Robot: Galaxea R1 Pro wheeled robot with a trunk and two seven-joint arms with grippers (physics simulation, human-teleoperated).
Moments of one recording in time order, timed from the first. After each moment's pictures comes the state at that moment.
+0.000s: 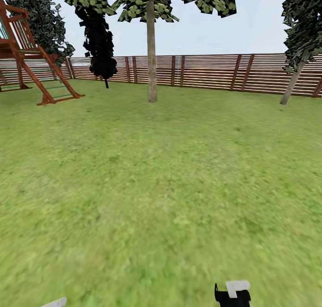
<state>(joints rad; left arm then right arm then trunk) -0.33 0.19 -0.05 -0.09 0.35 -0.52 0.11 -0.44 -0.01 0.25 -0.04 -0.06 -0.49 -0.31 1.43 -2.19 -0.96</state>
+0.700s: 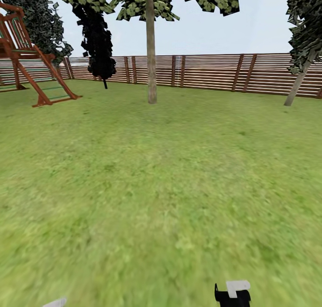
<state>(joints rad) -0.33 0.19 -0.05 -0.09 0.34 -0.52 0.11 -0.44 -0.01 0.25 -0.04 -0.06 -0.49 -0.31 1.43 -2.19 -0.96</state>
